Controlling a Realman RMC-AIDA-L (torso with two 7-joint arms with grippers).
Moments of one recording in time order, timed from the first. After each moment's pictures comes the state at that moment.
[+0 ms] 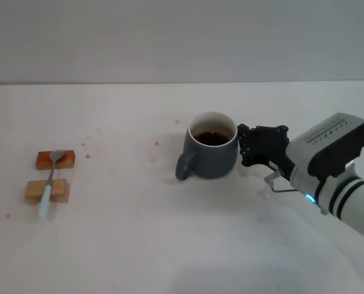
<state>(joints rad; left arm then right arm) -0.50 -2.05 -0.85 -0.08 1.77 1.11 -0.11 0.60 2.09 0.90 0.37 -2.78 -0.61 0.26</state>
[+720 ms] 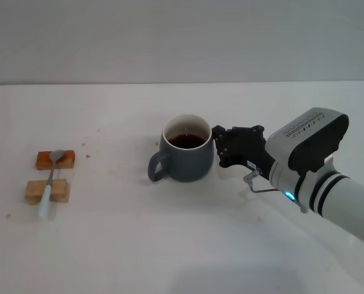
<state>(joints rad) -0.49 -2.05 -0.85 -0.08 1.77 1.13 -0.11 0.64 2.09 0.83 0.42 -2.78 -0.56 0.34</state>
